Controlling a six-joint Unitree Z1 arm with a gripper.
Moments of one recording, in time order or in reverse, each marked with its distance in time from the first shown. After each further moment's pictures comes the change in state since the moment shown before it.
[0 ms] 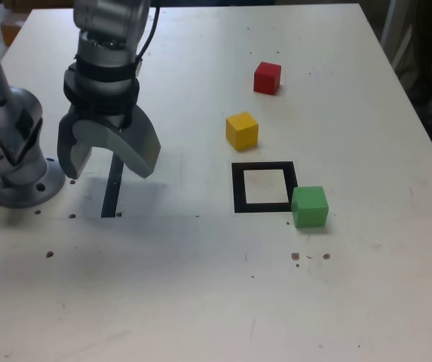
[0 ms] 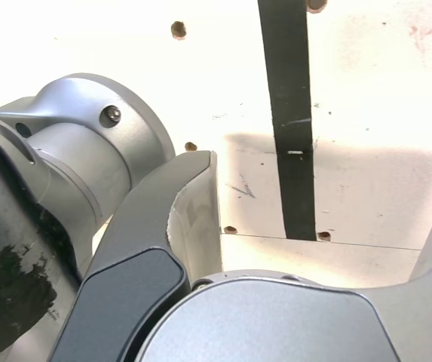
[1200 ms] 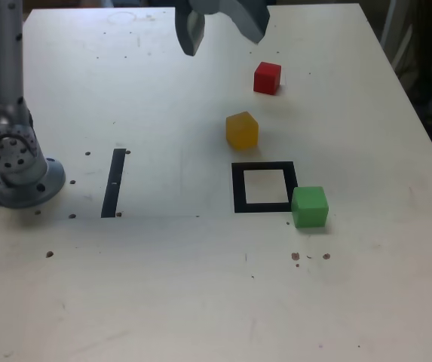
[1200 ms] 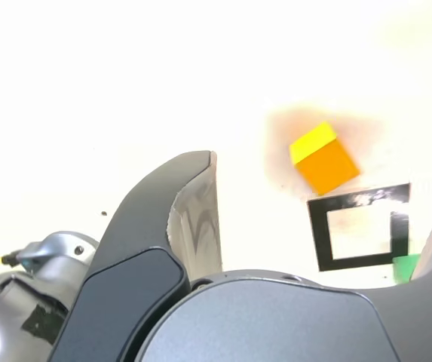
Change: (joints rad) arm 0.489 0.293 -0.898 0.352 0.152 0.576
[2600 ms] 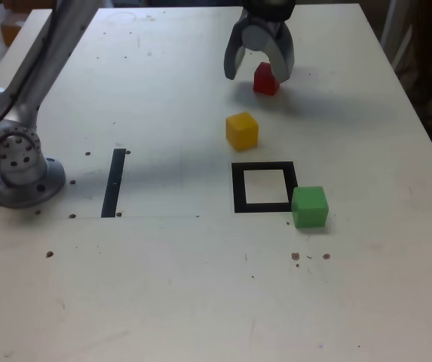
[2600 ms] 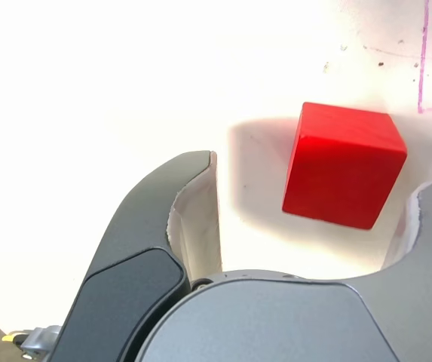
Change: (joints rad) arm 0.090 0.470 -0.333 -0.007 0.076 0.146
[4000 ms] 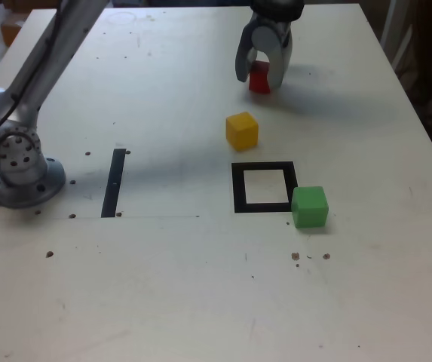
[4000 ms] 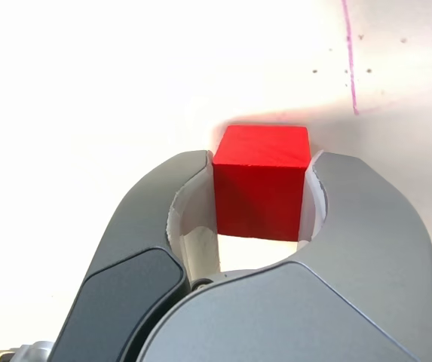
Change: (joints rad) arm -0.004 -0.001 -0.057 -0.004 -0.056 0.045
